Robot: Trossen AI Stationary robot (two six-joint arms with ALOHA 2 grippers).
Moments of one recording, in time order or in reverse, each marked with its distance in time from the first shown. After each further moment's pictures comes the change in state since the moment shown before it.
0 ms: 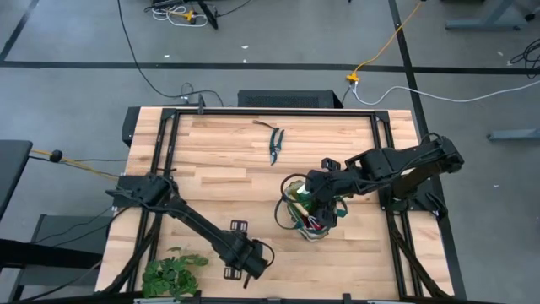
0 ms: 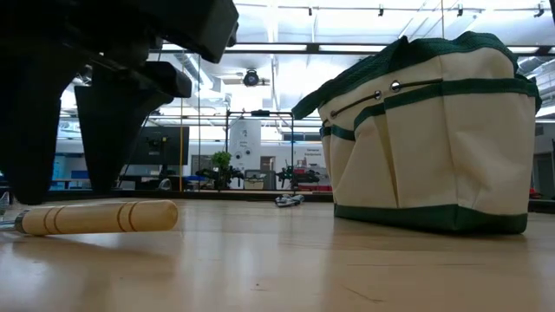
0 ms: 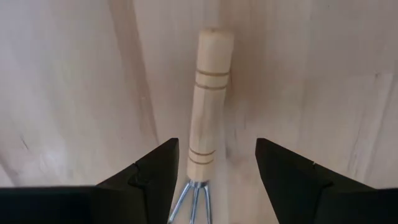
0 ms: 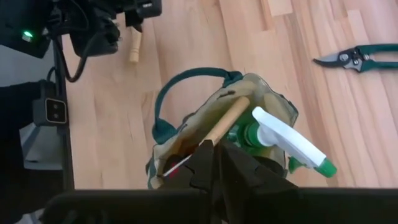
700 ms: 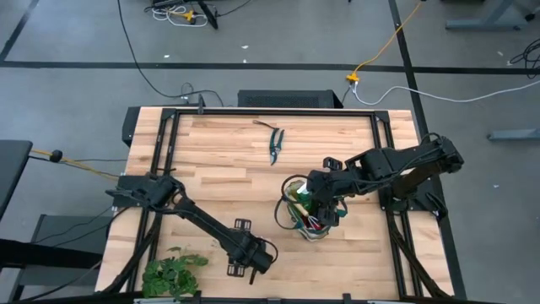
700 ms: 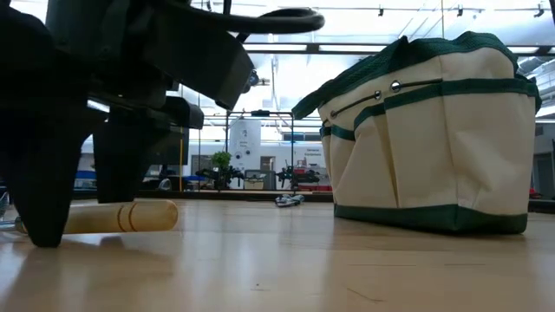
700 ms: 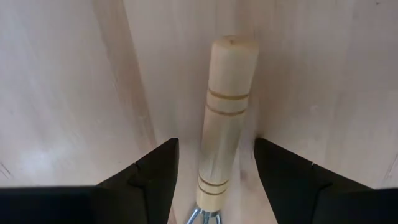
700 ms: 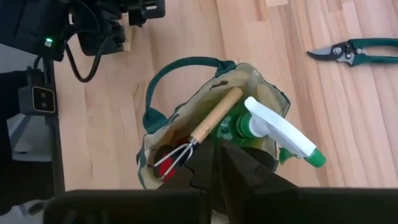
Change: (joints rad) left arm 0.034 0.066 0.003 0.013 0.044 0.060; right arm 0.000 0.000 0.000 -0.043 0.007 -0.019
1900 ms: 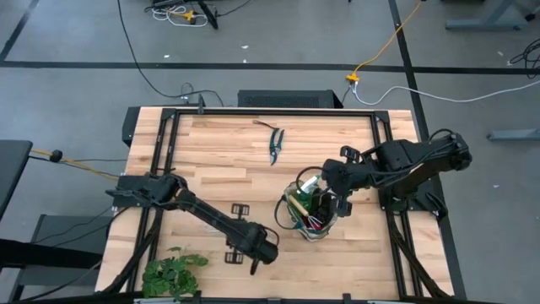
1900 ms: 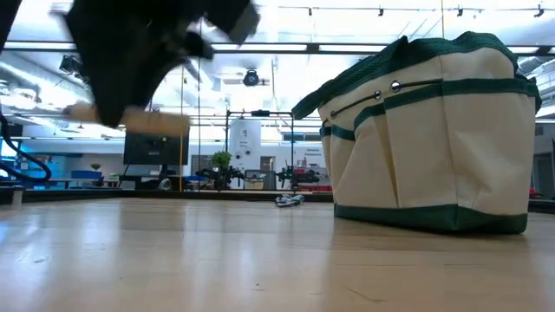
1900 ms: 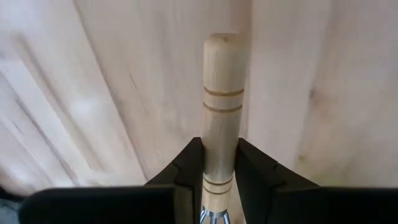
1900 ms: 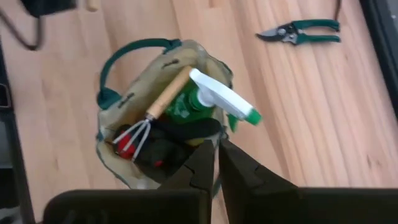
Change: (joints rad) left arm 0.064 0.007 0.263 -0.475 -0.088 0.005; right arm -0.003 -0.086 -0.001 -0.150 0.105 0.049
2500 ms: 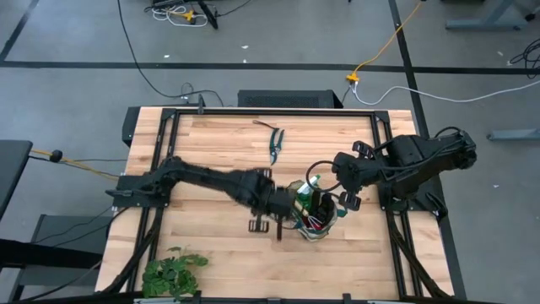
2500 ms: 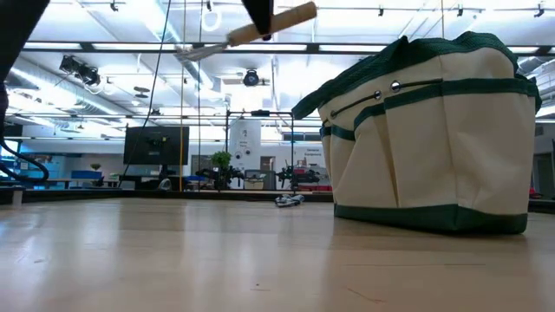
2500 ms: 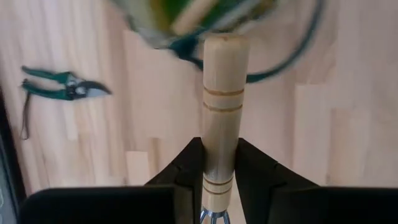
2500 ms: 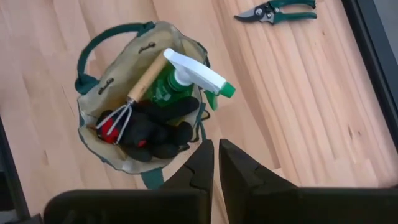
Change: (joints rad) left arm 0.210 -0.052 0.421 -0.010 -0.133 0.230; right arm 0.001 -0.054 0.000 -0.103 0.030 0.083
